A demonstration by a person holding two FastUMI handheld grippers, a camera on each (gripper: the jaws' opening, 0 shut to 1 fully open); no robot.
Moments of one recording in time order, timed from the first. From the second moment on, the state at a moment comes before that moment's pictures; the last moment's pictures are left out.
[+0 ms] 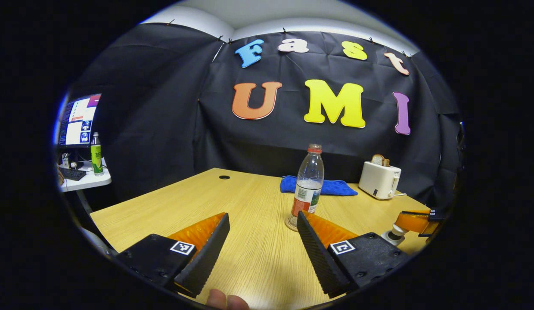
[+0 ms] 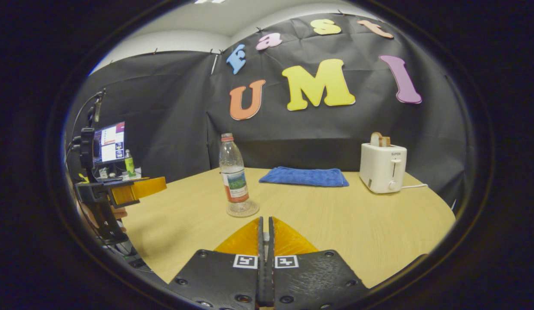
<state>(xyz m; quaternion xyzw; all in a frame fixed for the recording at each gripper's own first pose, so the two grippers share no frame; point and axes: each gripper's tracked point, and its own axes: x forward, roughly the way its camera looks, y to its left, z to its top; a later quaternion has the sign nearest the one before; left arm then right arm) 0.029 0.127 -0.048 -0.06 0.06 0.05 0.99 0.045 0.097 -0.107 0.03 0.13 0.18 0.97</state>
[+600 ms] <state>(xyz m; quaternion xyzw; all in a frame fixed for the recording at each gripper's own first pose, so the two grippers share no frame) 0.026 0.120 -0.037 -0.05 0.06 0.05 1.00 0.045 0.093 -0.124 0.03 0.13 0.19 0.97</state>
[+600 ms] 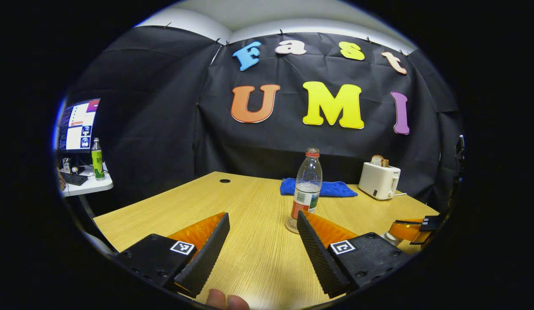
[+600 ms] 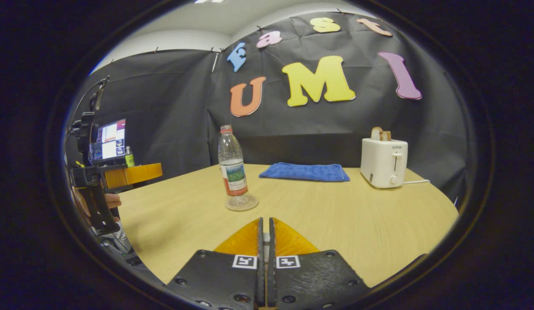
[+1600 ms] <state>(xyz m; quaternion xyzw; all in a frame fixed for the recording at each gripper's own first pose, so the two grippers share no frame) 0.032 0.027 0.046 -0.02 -0.01 0.01 1.00 0.032 0.025 0.004 -0.01 0.01 0.06 1.00</state>
